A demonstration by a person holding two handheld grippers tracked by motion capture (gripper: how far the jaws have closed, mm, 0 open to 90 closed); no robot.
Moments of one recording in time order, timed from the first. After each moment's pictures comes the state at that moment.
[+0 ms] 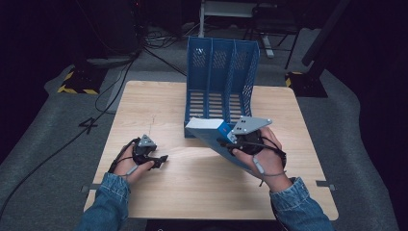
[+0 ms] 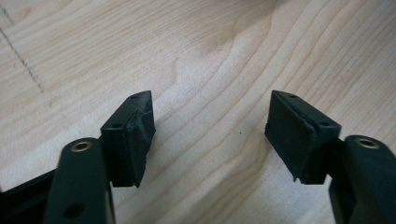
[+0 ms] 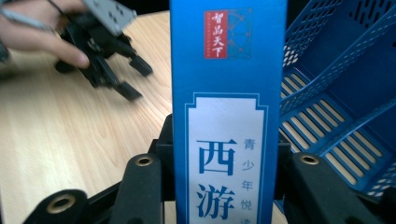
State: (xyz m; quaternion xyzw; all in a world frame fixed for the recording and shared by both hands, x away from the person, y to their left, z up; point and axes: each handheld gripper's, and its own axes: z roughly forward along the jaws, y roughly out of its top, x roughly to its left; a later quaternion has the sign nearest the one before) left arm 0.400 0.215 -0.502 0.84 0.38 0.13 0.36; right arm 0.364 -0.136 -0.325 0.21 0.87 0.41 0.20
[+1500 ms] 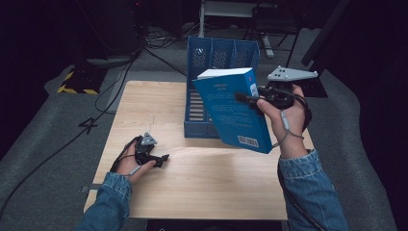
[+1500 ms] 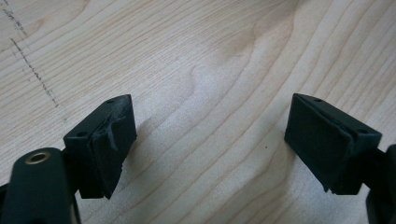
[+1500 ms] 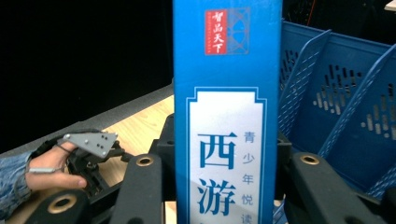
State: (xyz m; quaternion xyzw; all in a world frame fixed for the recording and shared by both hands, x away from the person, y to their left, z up) left arm 0.410 0.212 -0.504 0.84 0.39 0.15 0.34; right arm 0.420 -0.181 -0.237 0.29 0.77 0.53 0.18
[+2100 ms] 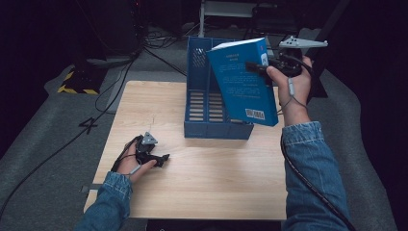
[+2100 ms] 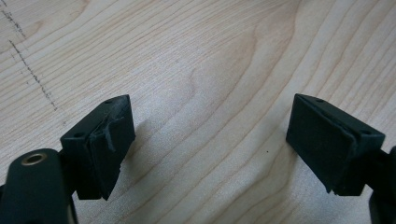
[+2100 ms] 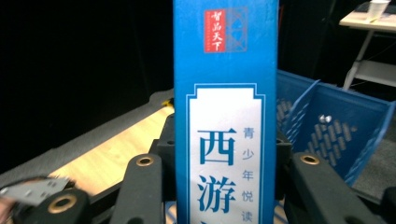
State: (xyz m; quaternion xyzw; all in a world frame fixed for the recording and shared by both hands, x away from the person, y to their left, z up) left arm 0.411 0.212 -0.504 0.84 0.39 0.15 0.34; right arm 0.490 -0.206 -0.212 0.33 0.74 0.55 0.20
